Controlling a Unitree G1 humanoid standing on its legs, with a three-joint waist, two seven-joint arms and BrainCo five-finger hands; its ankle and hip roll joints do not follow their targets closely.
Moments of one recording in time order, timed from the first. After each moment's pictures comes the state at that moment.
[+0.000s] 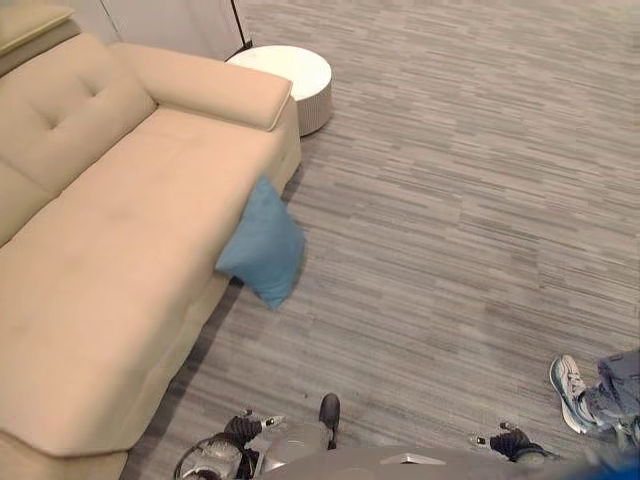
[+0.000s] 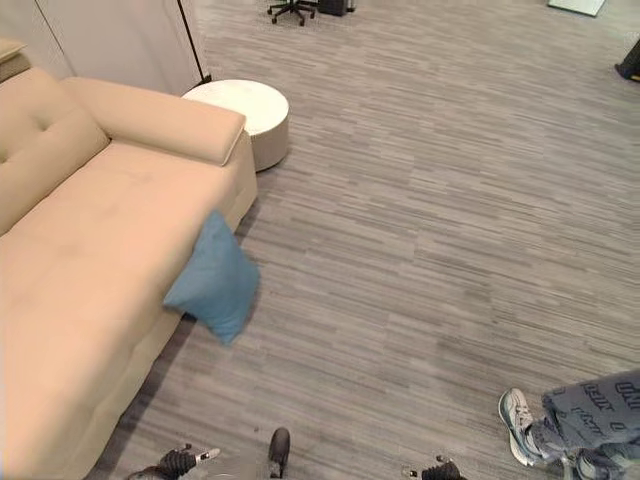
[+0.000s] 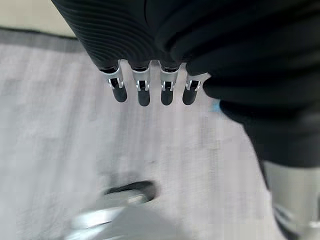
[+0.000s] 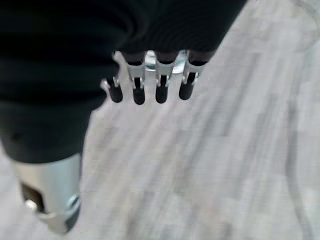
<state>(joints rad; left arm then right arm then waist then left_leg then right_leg) -0.06 0.25 -0.22 1.28 -0.07 -0.07 0.09 -0.04 -0.28 0.22 1.30 0.05 -0.03 -0.16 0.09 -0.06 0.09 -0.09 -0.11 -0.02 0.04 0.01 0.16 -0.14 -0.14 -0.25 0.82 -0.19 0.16</state>
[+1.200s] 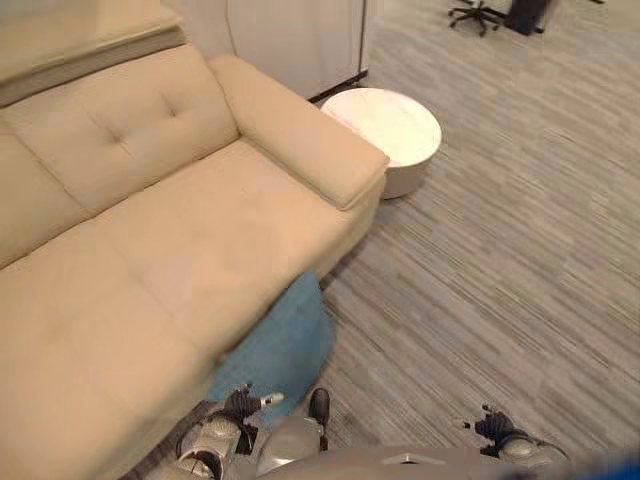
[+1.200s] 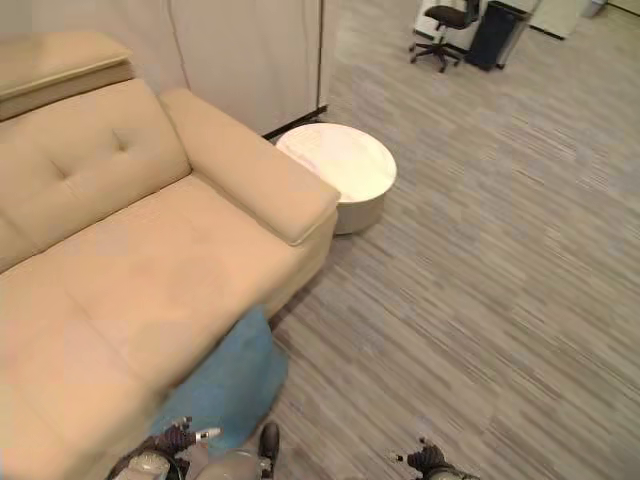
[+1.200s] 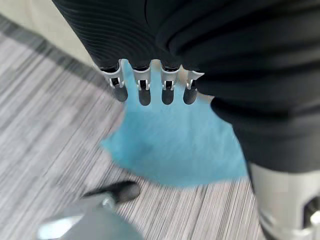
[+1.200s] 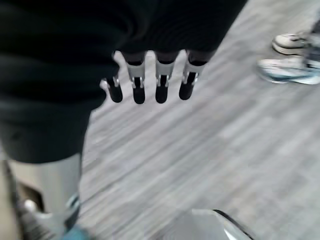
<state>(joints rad) -0.09 0.27 -0.22 1.25 -0.07 -0.08 0.08 -0.06 -0.25 0.21 1.27 0.04 -0.05 -0.15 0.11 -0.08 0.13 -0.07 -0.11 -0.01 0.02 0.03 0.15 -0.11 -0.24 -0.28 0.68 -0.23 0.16</state>
